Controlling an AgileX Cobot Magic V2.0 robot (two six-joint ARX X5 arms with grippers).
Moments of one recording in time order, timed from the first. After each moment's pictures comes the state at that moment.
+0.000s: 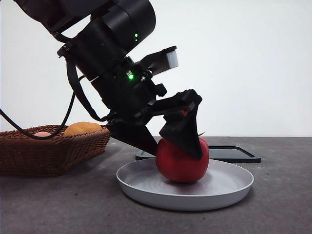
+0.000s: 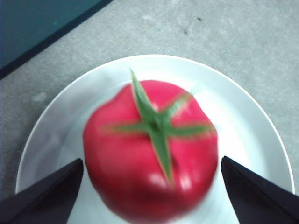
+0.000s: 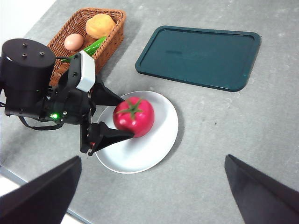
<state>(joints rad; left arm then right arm) -0.81 1.70 0.96 -0.02 0.11 0.01 0.10 0.61 1.06 -1.10 -0.45 0.07</state>
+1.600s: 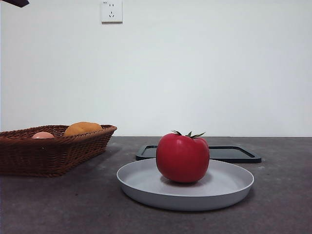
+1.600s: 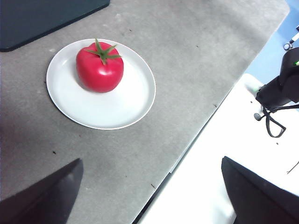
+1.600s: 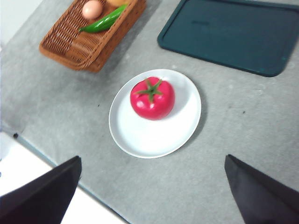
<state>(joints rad) -0.70 0.78 0.97 -0.89 0.35 -0.07 0.17 0.74 1.06 -1.10 -0.51 0.03</state>
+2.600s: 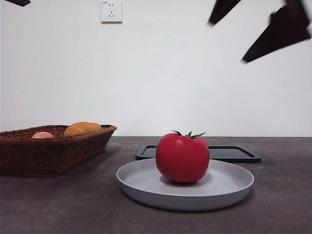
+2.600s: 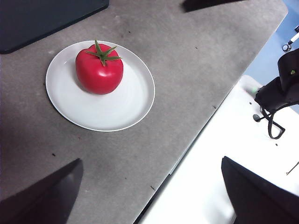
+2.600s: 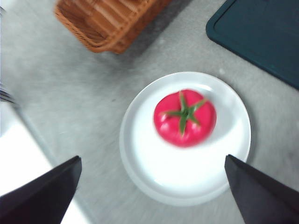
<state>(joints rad) -0.70 0.78 0.97 -0.88 0.35 -0.07 0.46 1.17 1.06 -0.76 -0.46 0.02</state>
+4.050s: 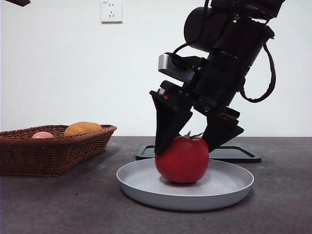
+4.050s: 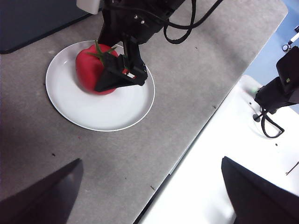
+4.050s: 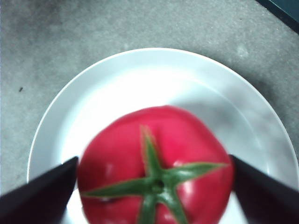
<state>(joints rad) -0.70 0.78 0.97 -0.88 0.36 -0.07 0.61 1.68 1.07 -0.45 -0.26 0.02</state>
